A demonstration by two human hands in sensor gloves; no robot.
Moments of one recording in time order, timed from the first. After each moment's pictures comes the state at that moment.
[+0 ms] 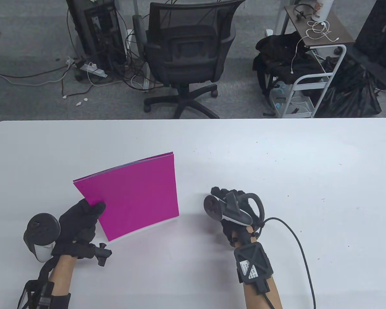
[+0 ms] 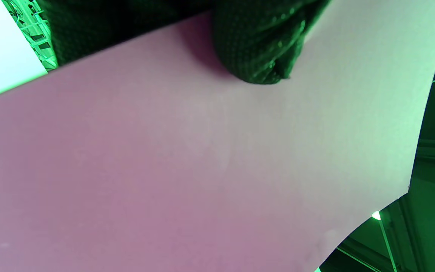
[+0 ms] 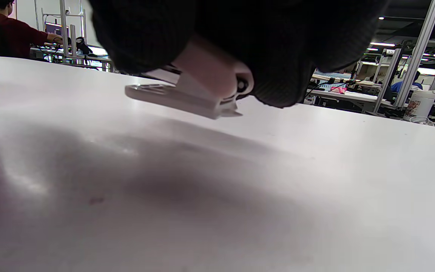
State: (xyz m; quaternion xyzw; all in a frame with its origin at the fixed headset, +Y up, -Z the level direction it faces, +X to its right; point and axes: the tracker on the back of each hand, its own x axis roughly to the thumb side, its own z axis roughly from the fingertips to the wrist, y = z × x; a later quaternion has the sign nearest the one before) left_hand -0.336 -0.685 -0.272 0.14 -0.08 0.50 0.85; right_hand 0.068 -0.731 -0.347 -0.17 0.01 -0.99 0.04
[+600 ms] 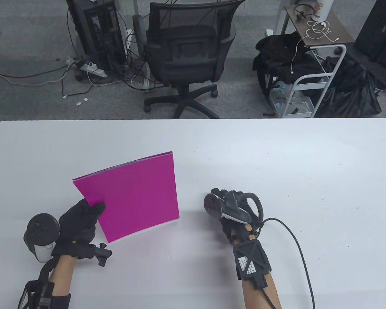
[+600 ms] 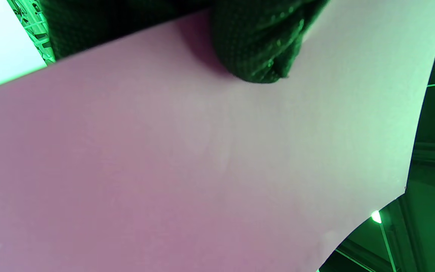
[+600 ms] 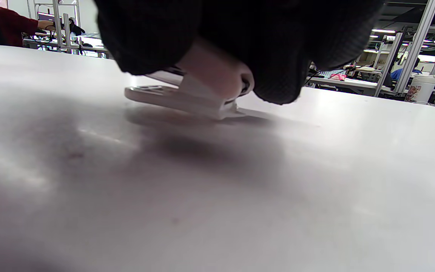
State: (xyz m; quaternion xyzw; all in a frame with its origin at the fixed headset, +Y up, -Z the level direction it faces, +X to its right) left_hand -0.335 -0.687 -0.271 0.14 -0.08 0.51 0.85; right_hand 0.070 -0.742 -0.354 -0.16 -0.01 -0.99 0.04
